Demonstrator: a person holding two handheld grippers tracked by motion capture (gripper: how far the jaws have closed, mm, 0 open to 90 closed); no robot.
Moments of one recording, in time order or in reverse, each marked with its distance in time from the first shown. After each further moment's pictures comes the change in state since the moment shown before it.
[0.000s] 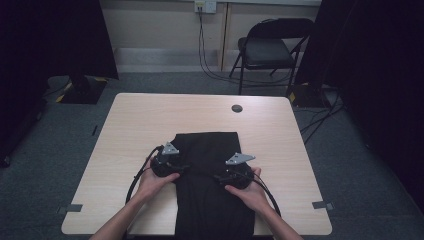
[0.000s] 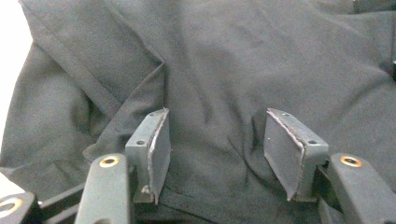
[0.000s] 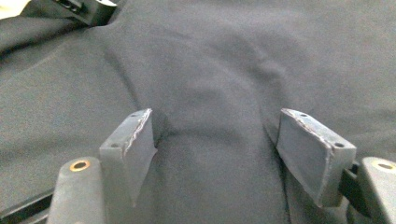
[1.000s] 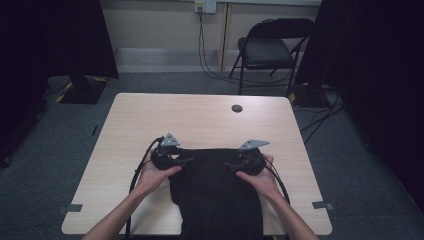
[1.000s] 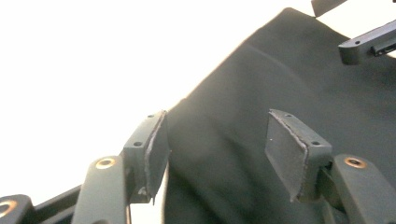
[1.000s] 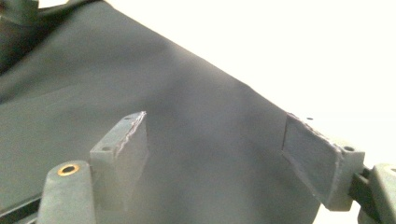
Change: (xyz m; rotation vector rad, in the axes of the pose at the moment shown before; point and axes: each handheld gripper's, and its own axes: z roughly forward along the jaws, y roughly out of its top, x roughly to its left) left arm 0.011 0.041 -0.016 -0.054 -0.032 -0.036; right arm -0.051 0.027 -0.016 -0.024 -0.021 0.040
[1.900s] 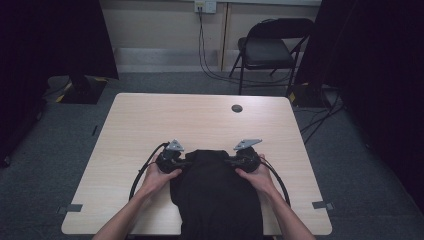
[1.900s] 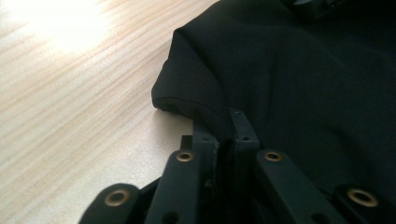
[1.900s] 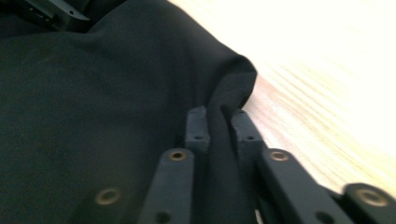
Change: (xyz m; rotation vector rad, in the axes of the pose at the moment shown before) left arm -0.002 -0.027 0.029 0.074 -0.118 0.001; right arm -0.005 -0.008 0.024 0.057 0.096 -0.054
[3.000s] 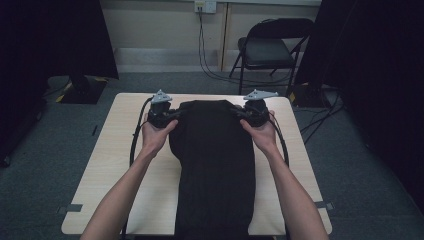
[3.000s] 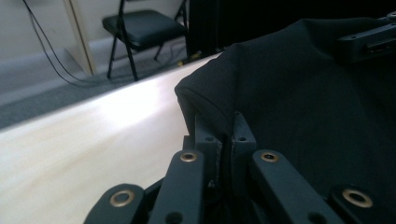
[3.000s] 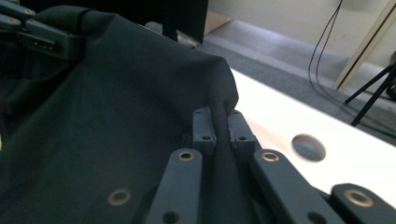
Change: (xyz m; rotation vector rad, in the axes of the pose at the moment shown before) left arm 0.038 0.120 -0.072 -0.354 0.193 -0.045; right arm -0.040 0.129 -0.071 -0.267 -0.153 0.025
